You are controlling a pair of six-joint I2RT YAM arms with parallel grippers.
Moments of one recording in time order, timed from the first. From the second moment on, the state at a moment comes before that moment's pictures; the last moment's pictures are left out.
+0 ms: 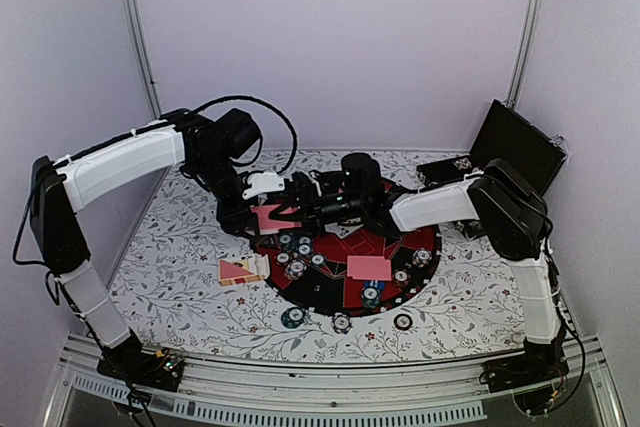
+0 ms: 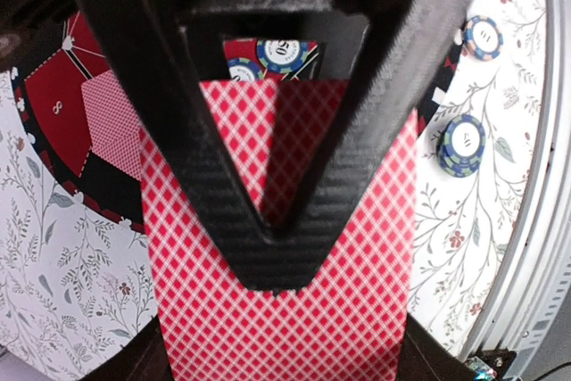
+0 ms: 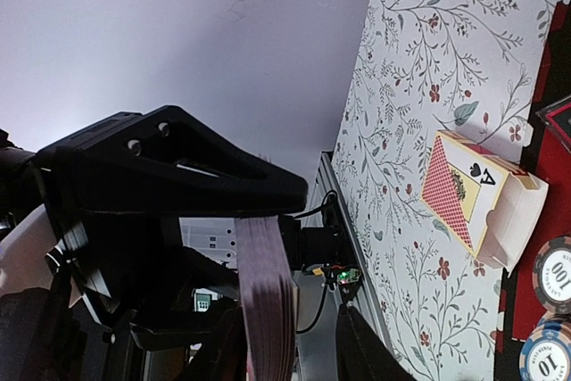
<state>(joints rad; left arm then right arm) -0.65 1.71 1.56 -1.14 0.17 0.72 0.83 2.23 1.48 0.58 -0.90 1.29</state>
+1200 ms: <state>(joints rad) -0.65 1.71 1.56 -1.15 0.16 0.72 0.65 1.86 1.44 -0.25 -0.54 0.80</state>
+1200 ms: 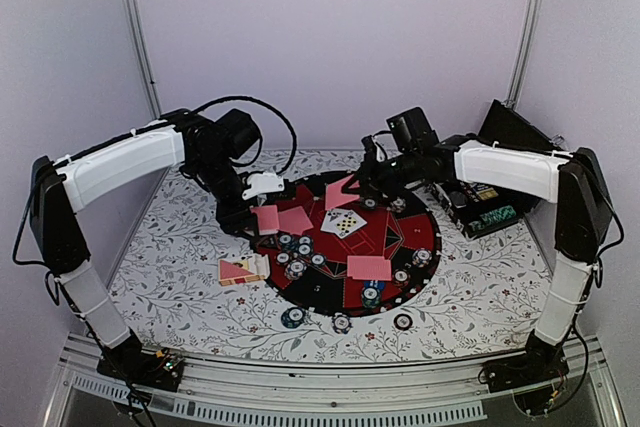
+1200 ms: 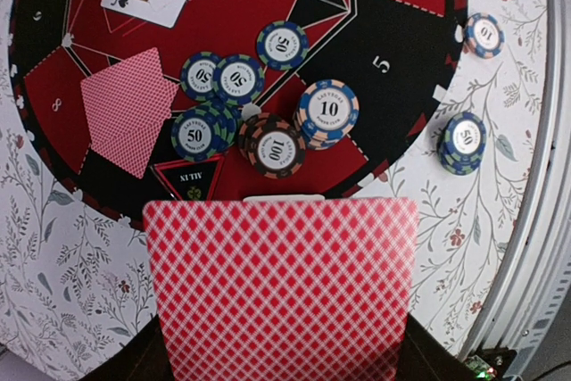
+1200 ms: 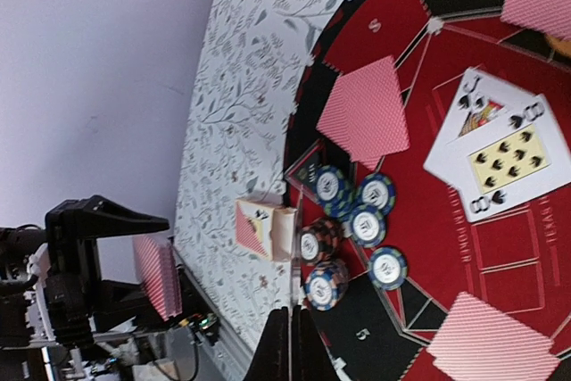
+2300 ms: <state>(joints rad) -0.64 1.71 1.54 -1.15 0.16 0.72 0.88 2.41 2.21 -1.16 0.69 0.48</state>
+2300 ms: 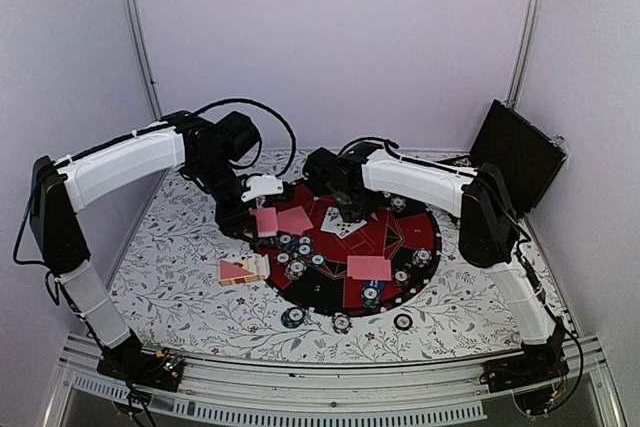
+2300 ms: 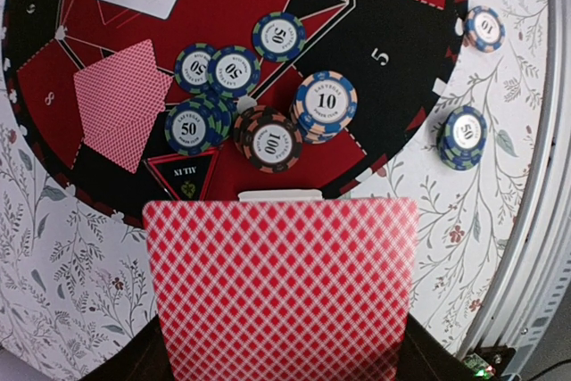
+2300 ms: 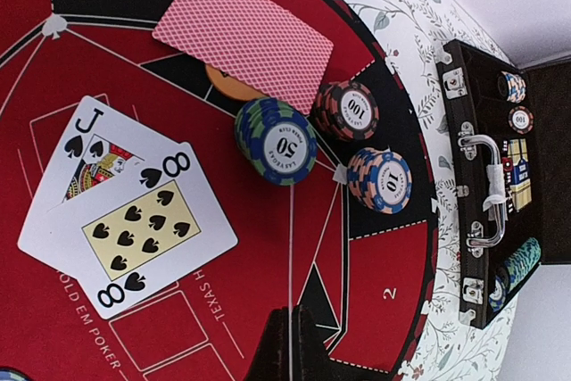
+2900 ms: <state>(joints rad) -0.64 1.71 1.54 -1.15 0.16 0.72 0.89 2.48 2.22 -1.11 0.59 0.45</state>
